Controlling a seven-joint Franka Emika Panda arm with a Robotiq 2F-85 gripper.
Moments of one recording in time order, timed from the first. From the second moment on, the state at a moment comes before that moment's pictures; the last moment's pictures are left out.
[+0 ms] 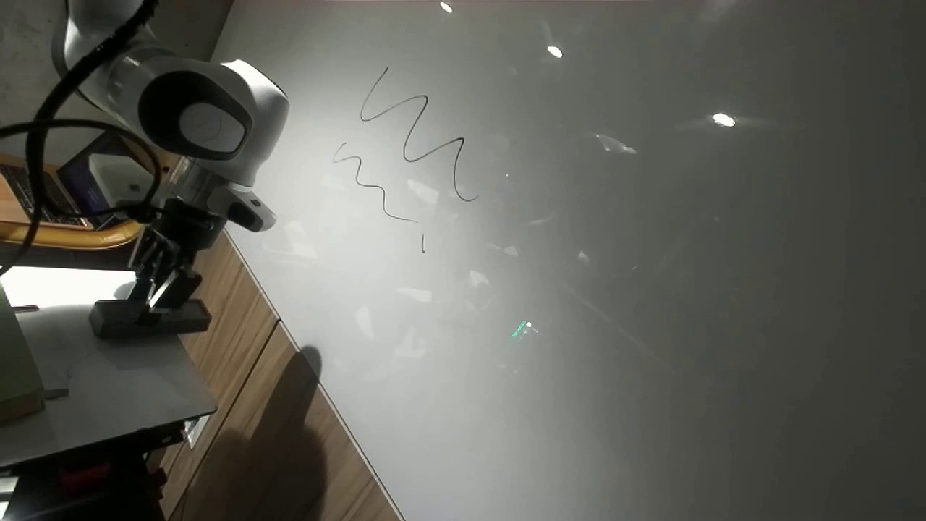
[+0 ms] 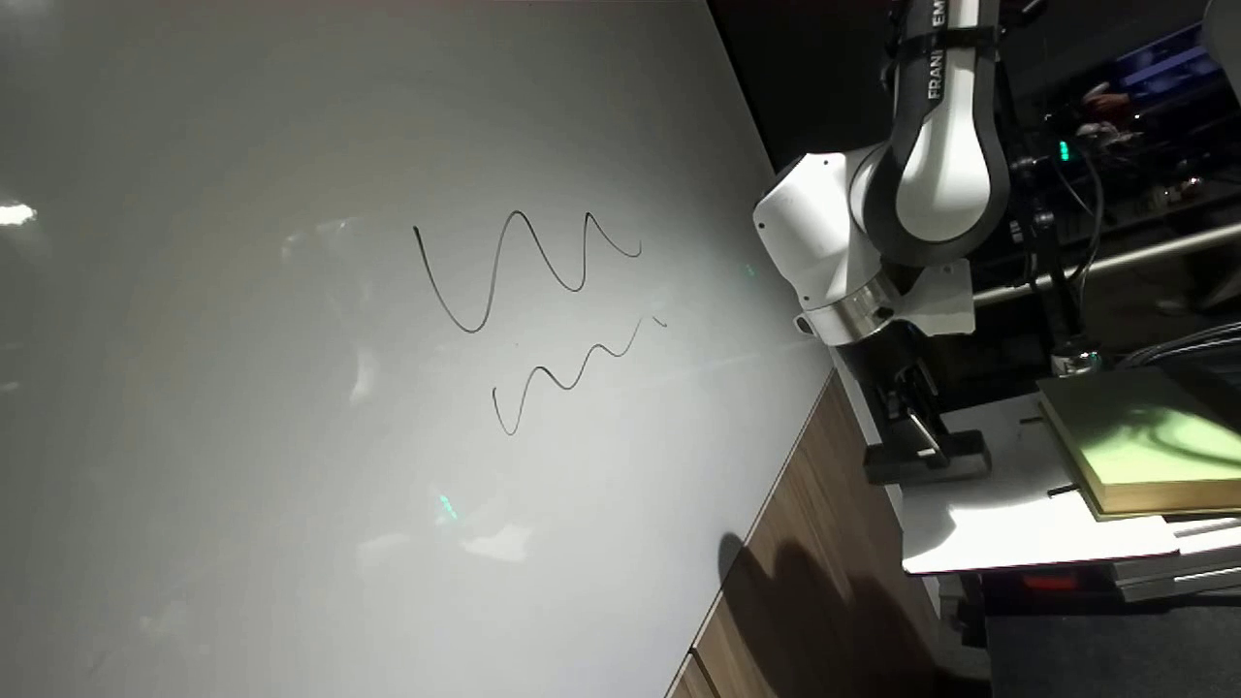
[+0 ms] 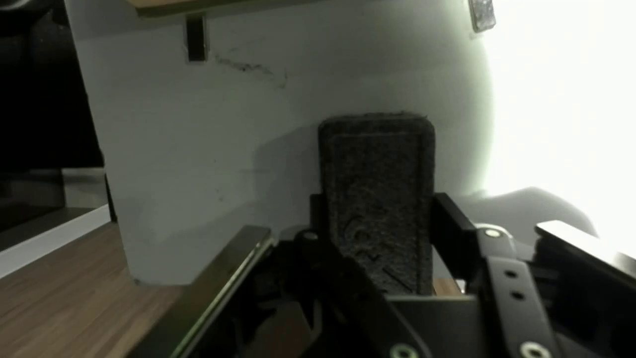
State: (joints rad) arm 0.07 -0.02 0.07 -2.76 -0.20 2.61 0.31
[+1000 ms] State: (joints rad) arm 0.10 -0.29 0.35 -2.25 -0.36 2.34 0.38
